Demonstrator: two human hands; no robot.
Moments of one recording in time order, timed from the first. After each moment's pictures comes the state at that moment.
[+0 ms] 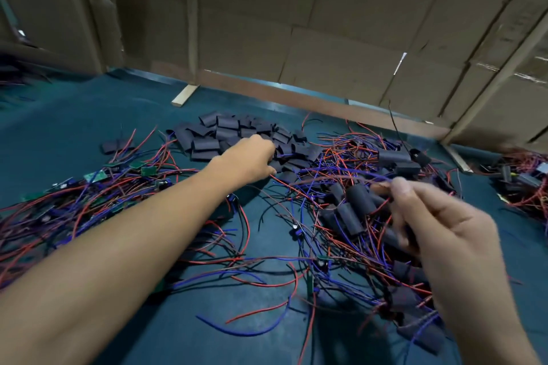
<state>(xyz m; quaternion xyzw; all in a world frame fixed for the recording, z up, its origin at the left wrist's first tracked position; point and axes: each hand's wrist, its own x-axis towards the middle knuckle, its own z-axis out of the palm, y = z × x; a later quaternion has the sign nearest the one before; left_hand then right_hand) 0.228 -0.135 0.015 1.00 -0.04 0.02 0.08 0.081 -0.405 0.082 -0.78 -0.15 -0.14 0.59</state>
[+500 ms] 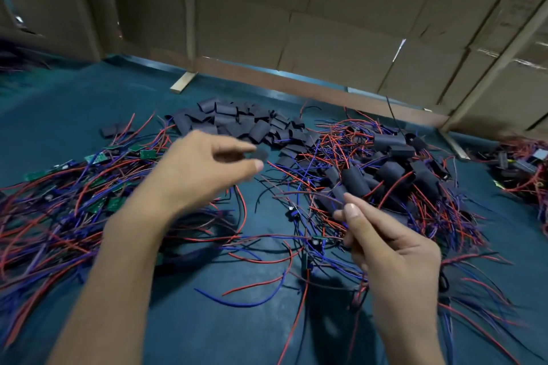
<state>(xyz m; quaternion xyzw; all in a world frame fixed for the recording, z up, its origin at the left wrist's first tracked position) 0.067 -0.127 0.063 0.88 0.02 0.13 0.47 0.052 -0.384 0.026 -0.70 -0.08 -0.13 0.70</state>
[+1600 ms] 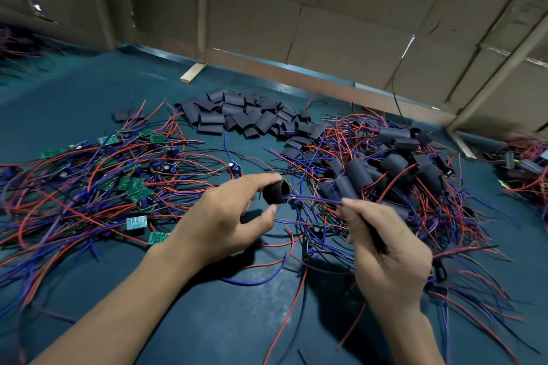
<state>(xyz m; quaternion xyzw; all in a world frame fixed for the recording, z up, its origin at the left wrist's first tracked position) 0.039 -0.166 -0.013 0.87 -0.18 0.32 0.32 0.073 -0.406 -0.012 -0.76 -0.31 -0.36 0.45</state>
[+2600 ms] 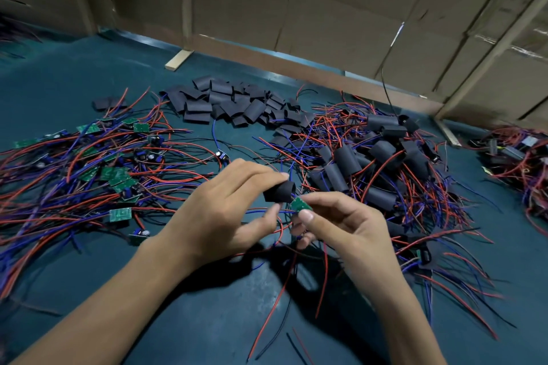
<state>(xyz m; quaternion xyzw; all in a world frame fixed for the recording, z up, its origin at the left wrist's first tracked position) 0.037 -0.180 -0.007 0.86 -0.25 0.38 0.24 0.059 -0.393 0.009 -0.65 -0.19 0.11 0.72</state>
